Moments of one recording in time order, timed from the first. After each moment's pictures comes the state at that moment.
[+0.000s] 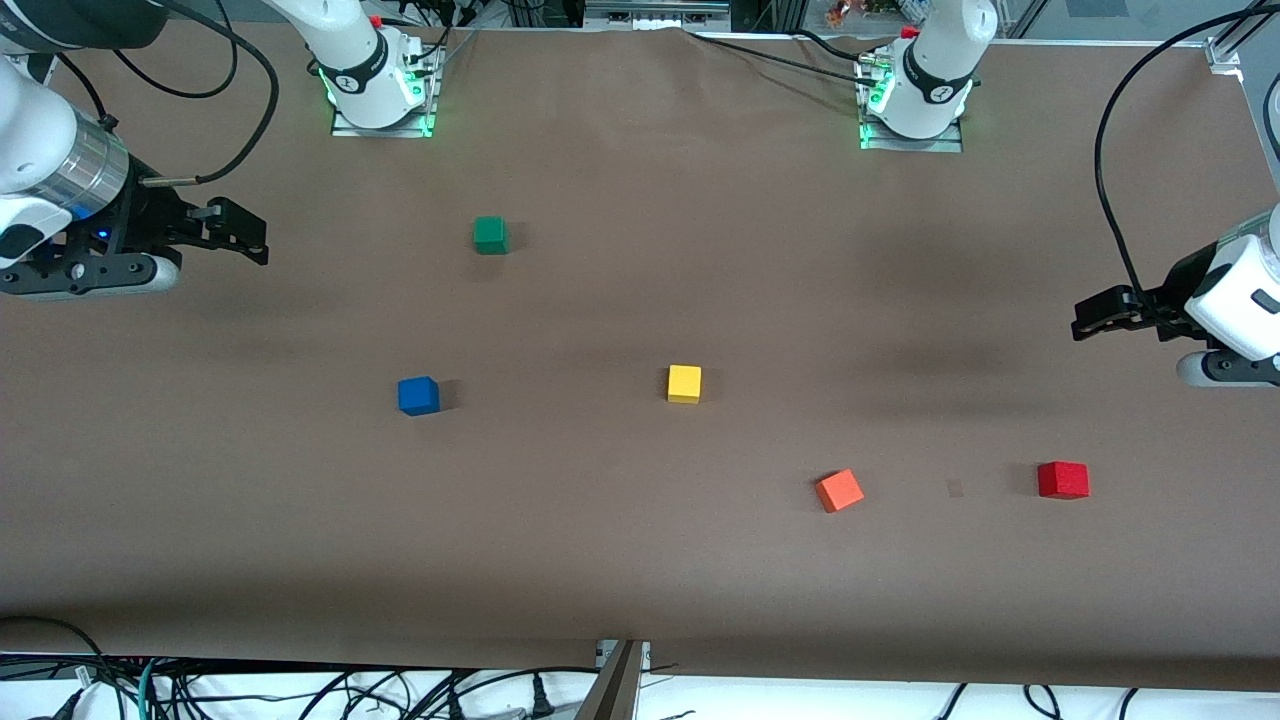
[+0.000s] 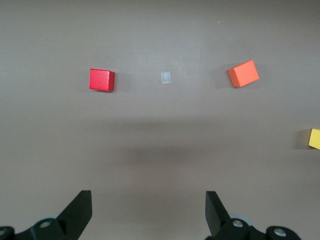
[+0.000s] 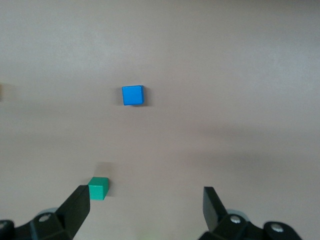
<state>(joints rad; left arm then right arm) 0.02 0.25 -0.02 -1.40 0.00 1.59 -0.02 0.16 0.10 -0.01 -1.52 0.01 1.55 0.06</state>
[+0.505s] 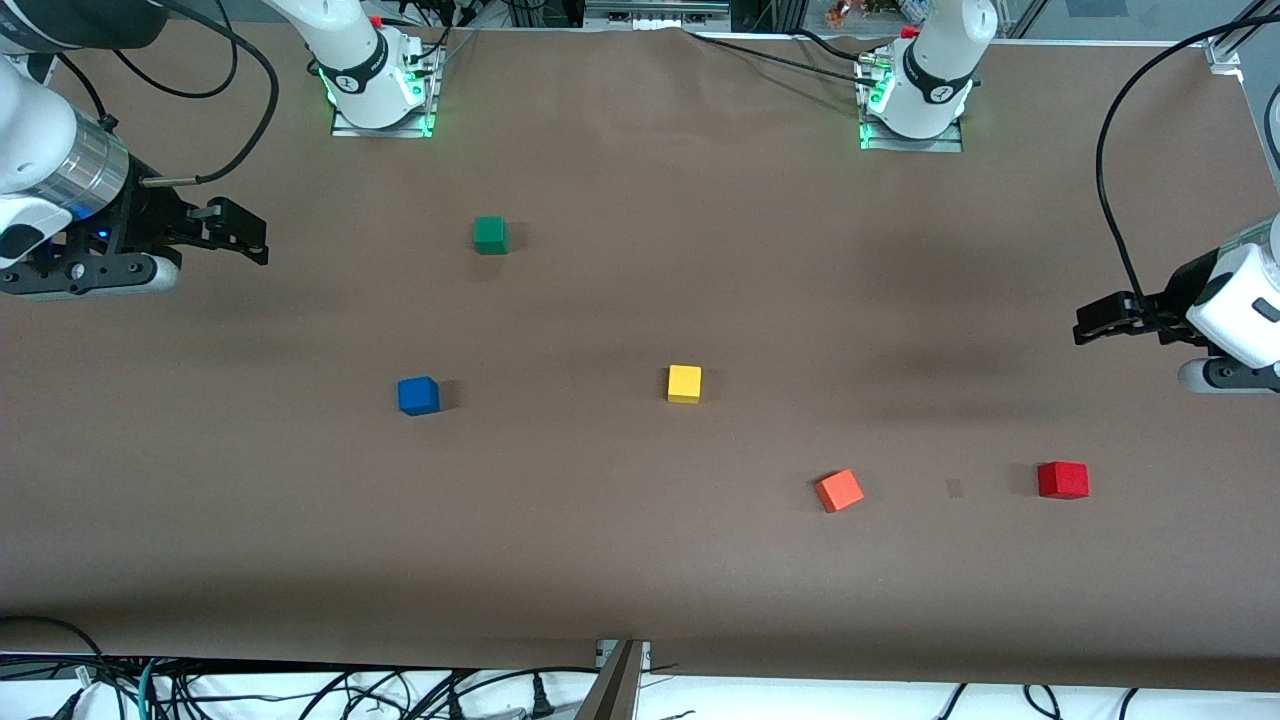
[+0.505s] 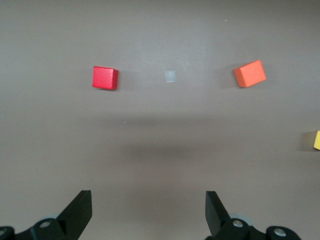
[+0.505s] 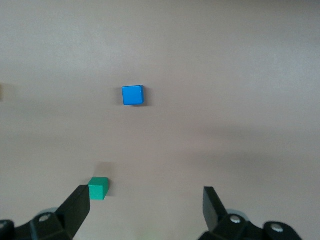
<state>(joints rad) 0.04 0.27 -0.01 -1.40 0.00 1.58 -0.02 0.16 0.10 -0.01 -1.52 0.01 1.55 0.06</state>
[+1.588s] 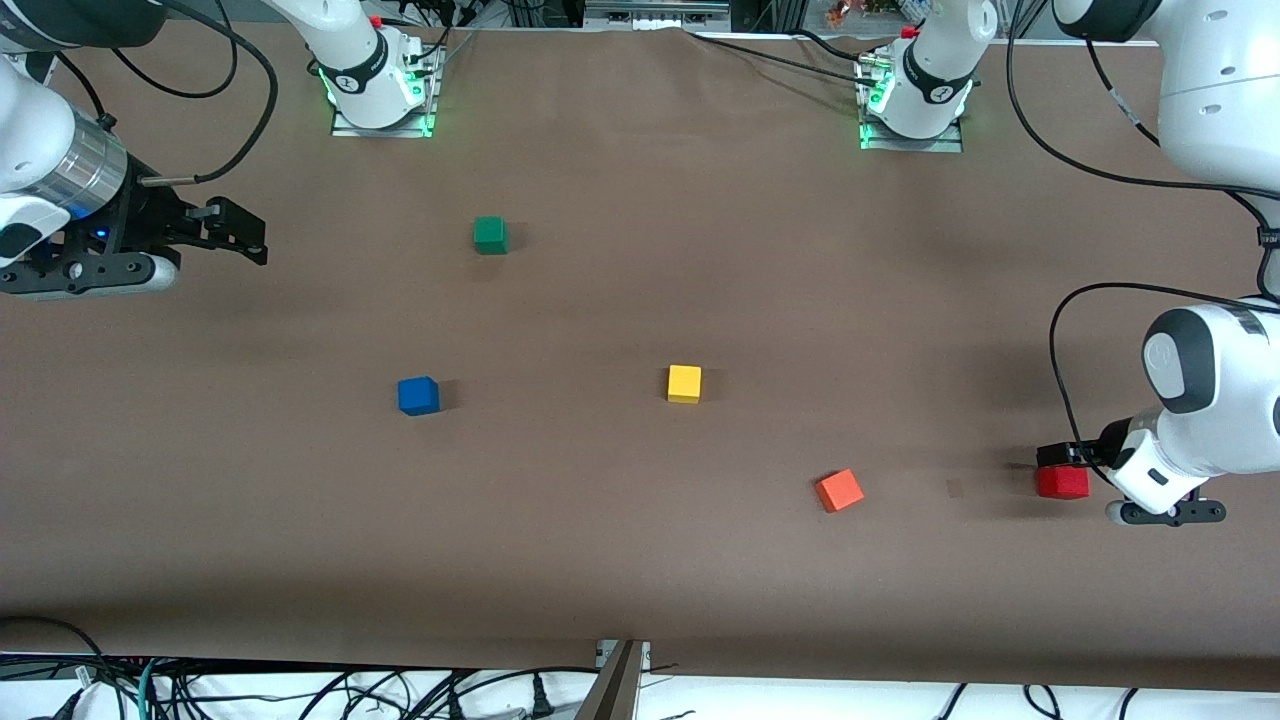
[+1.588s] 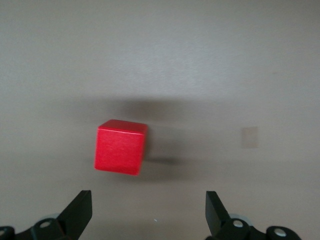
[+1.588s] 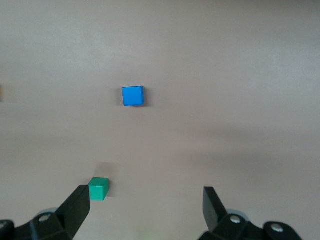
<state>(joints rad) 0.17 0.73 0.00 -1.39 0.00 2.06 0.11 0.16 0.10 -0.01 -1.51 0.01 1.55 0.06</state>
